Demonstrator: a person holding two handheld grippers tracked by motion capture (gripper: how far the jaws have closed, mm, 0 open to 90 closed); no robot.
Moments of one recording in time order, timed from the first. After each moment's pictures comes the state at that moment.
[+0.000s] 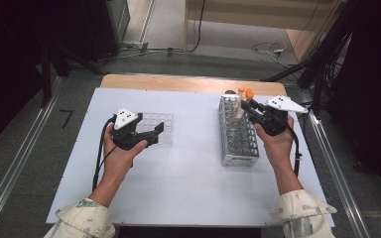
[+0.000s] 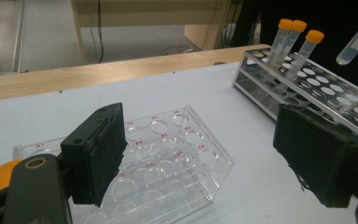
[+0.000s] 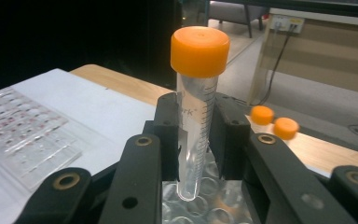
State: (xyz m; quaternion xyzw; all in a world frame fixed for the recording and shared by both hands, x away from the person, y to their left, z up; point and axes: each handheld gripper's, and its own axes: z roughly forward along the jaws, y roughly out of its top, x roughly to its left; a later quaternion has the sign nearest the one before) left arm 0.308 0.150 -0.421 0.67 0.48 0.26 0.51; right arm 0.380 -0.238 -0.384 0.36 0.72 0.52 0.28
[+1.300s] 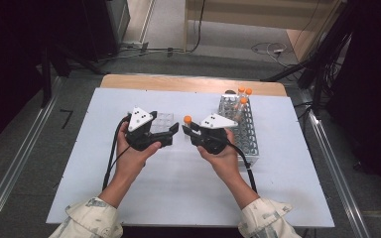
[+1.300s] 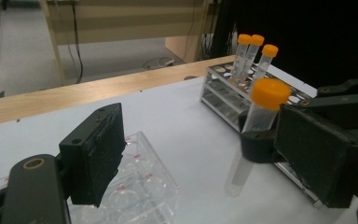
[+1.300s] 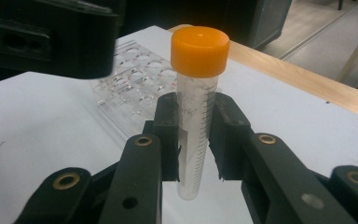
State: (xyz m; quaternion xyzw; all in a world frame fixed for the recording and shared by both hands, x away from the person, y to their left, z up) left arm 0.305 0.116 -0.410 0.68 0.44 0.26 0.53; right arm 0.341 -0.099 -0.427 0.29 0.80 0.50 0.19
